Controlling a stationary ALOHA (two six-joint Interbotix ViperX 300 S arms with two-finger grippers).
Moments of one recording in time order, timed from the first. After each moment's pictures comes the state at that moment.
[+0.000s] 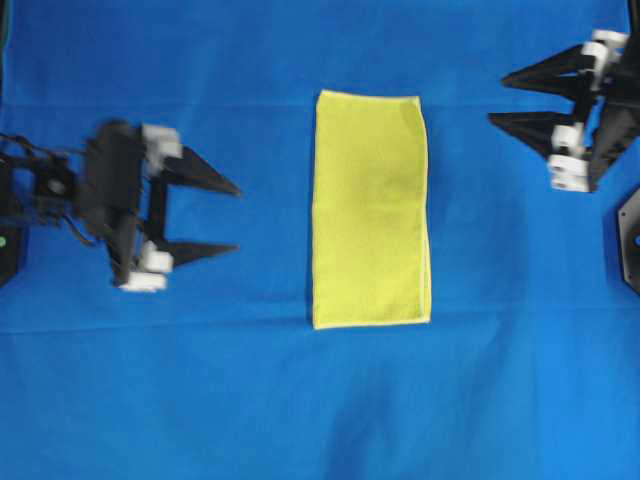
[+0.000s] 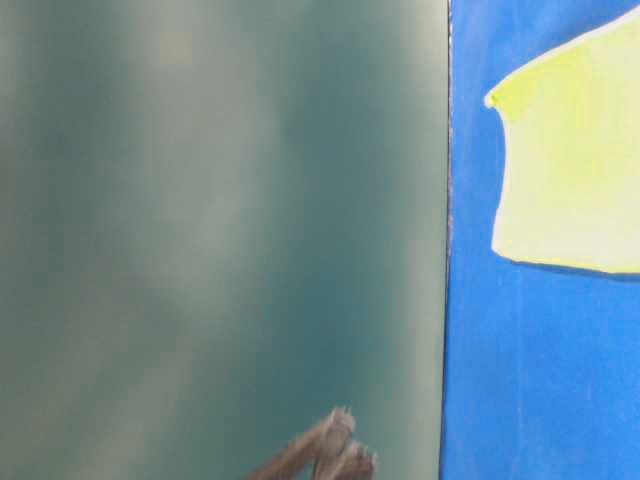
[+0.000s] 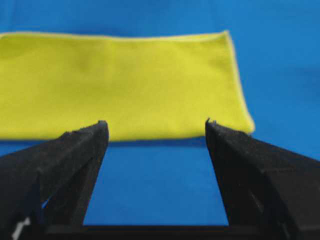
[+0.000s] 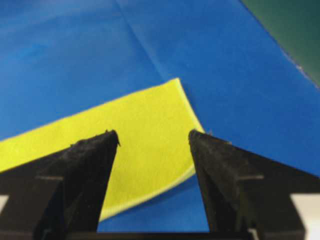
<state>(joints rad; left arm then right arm) -0.02 -0.42 1.03 -0.03 -0.32 0.05 -0.37 -0.81 1.16 -0.64 -0.01 0.74</state>
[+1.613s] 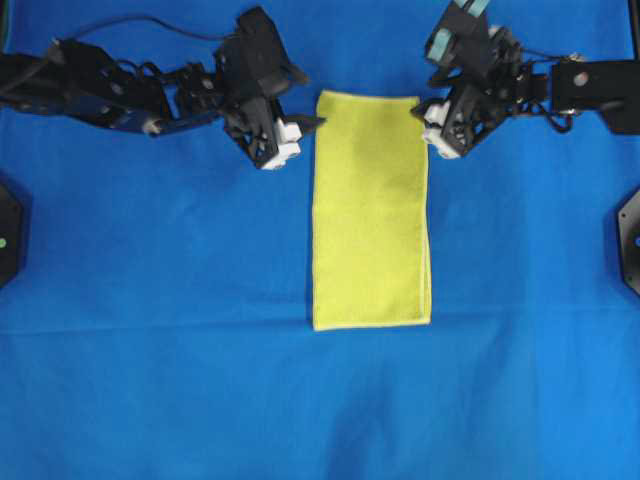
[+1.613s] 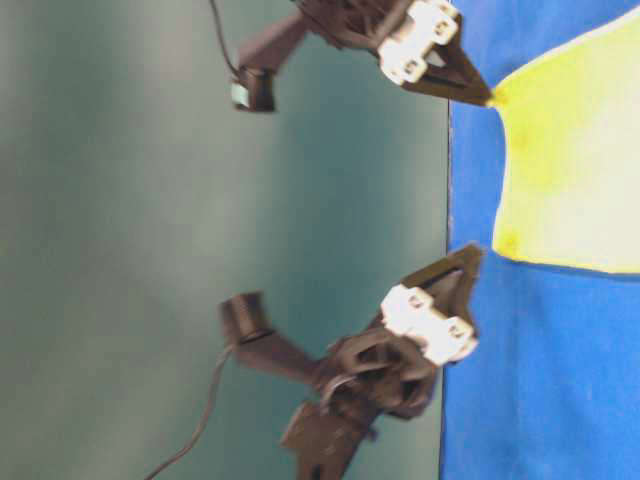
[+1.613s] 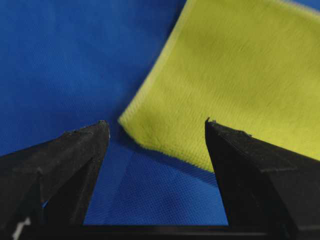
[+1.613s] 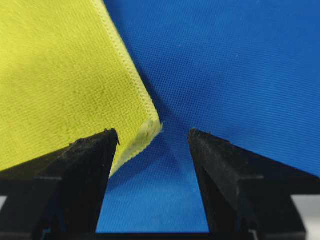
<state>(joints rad) 0.35 0.26 0.64 -0.03 -0.41 0.05 -0.49 0.02 0.81 -0.69 0.04 0.72</state>
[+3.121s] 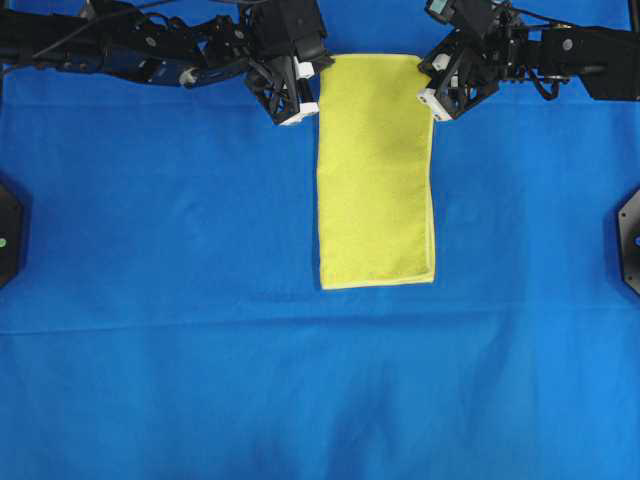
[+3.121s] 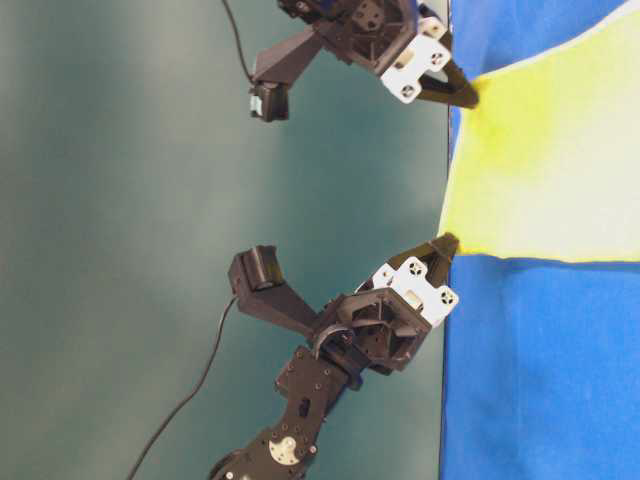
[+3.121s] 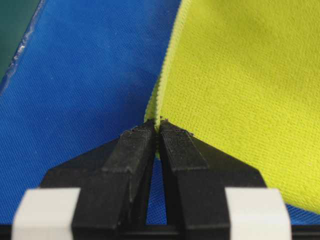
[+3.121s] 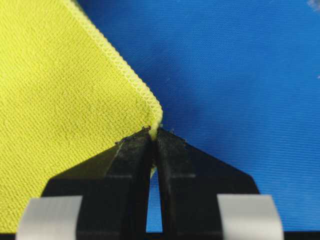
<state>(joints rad) 0.46 0.33 0.46 -0.02 -0.23 0.26 -0.61 0.06 0.75 -0.69 0.08 0.73</state>
